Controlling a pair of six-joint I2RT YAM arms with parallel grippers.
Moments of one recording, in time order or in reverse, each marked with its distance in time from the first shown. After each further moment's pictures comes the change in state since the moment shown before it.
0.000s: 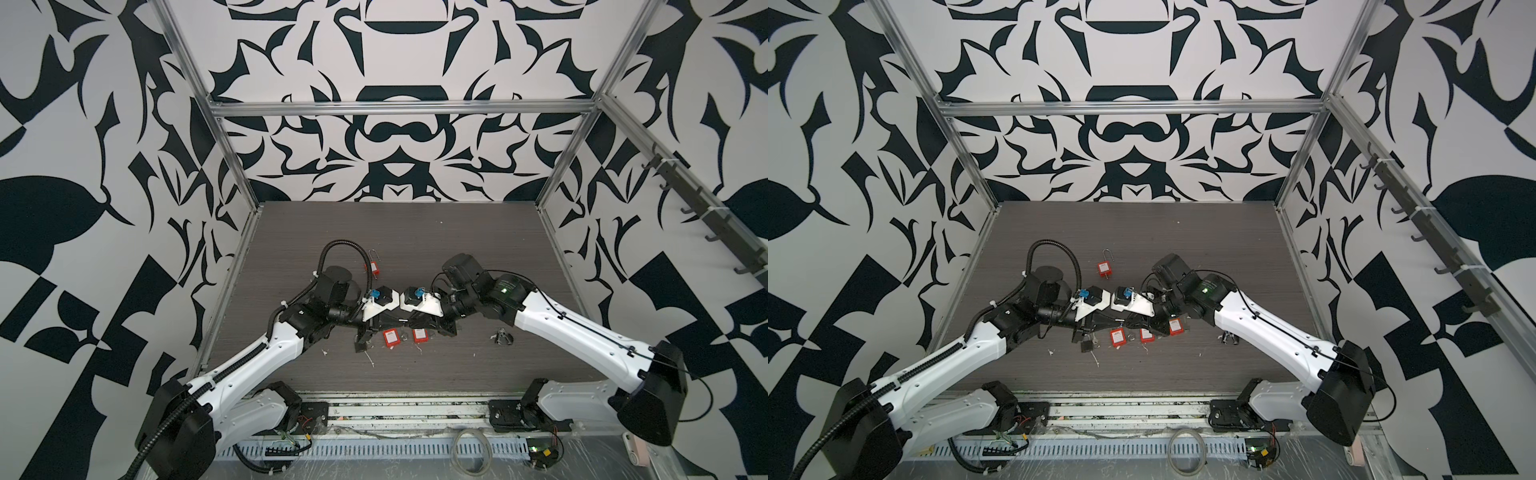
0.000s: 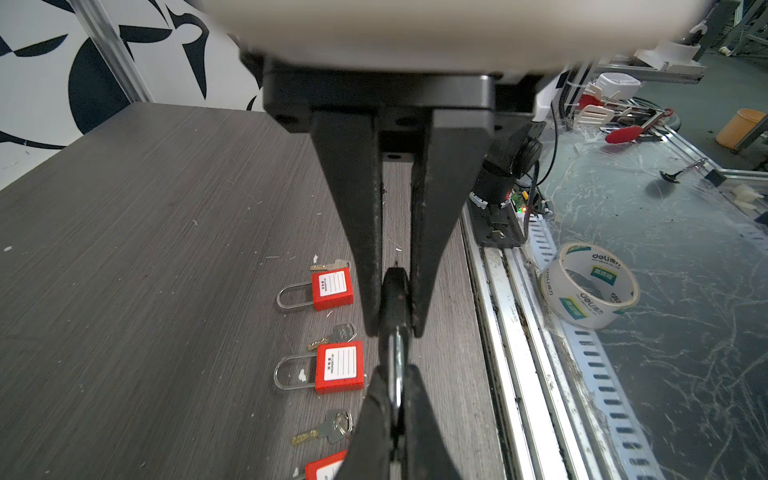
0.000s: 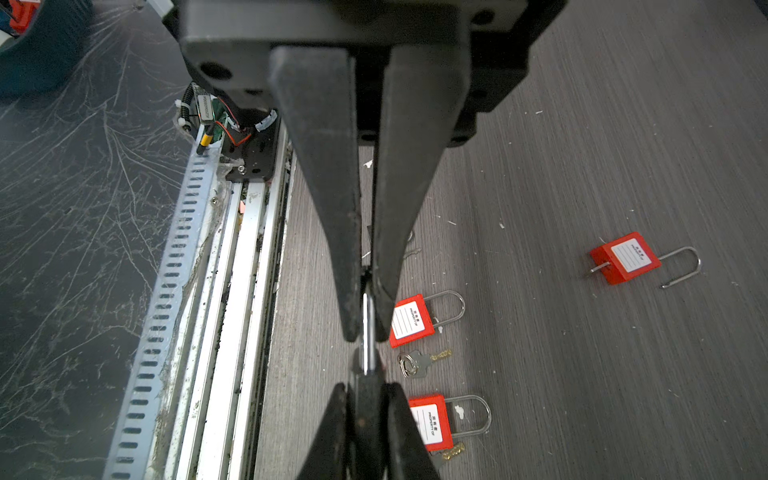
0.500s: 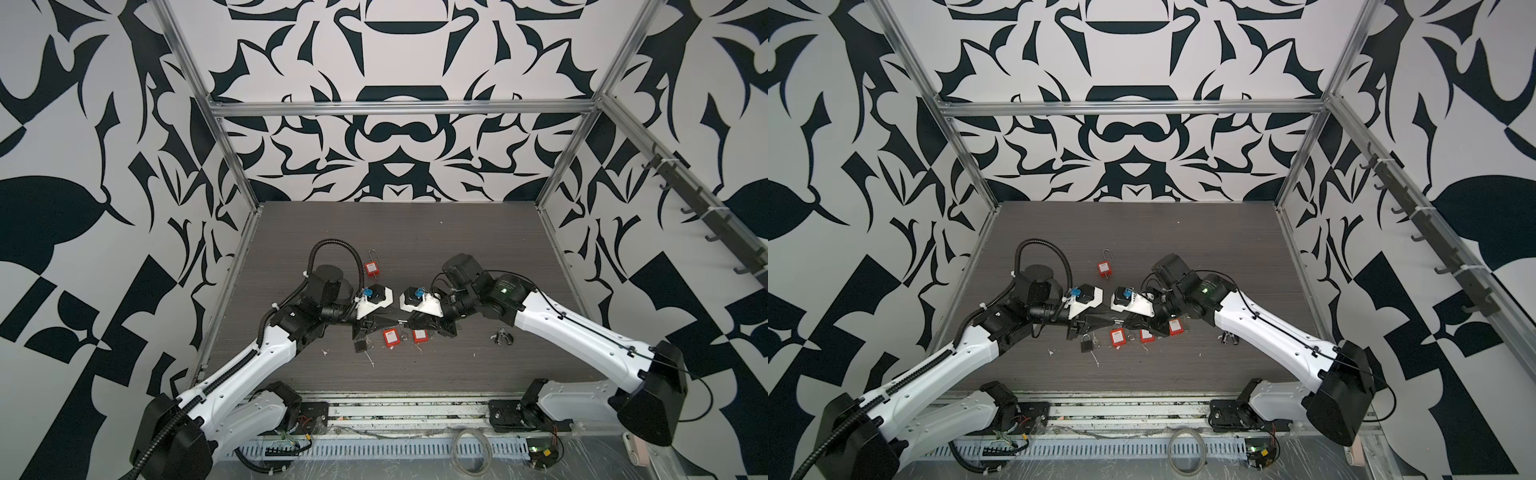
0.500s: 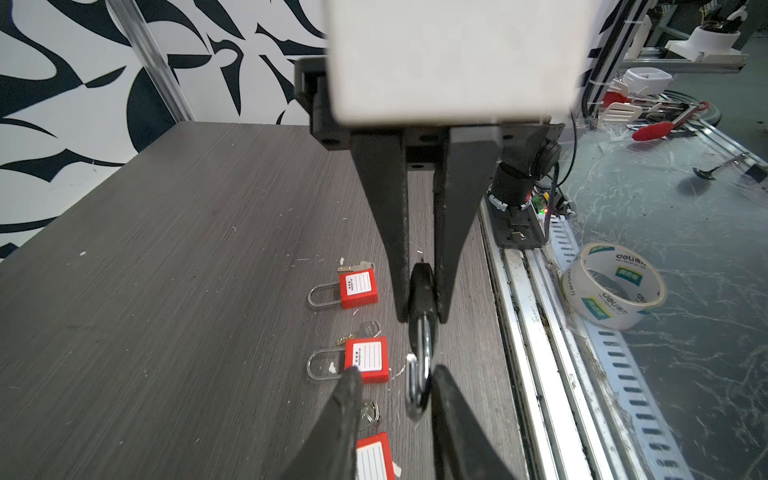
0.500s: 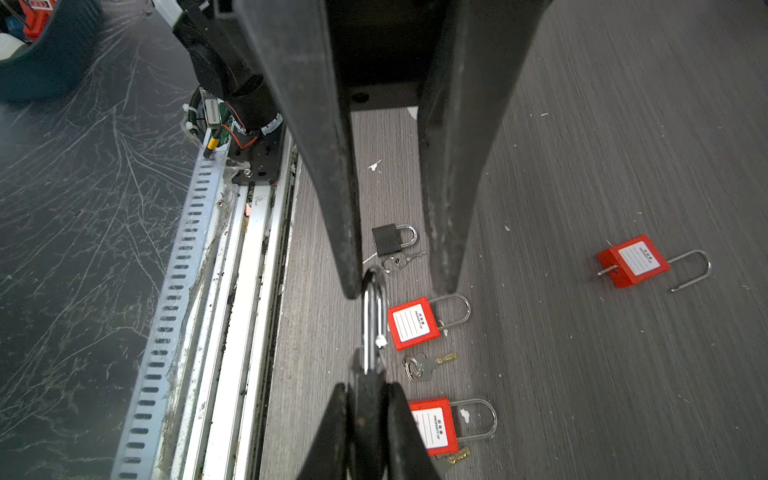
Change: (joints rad) left arm 0.047 -0.056 0.002 -0.045 -0.011 0.049; right arm 0.000 0.000 0.000 -0.002 -0.015 0.005
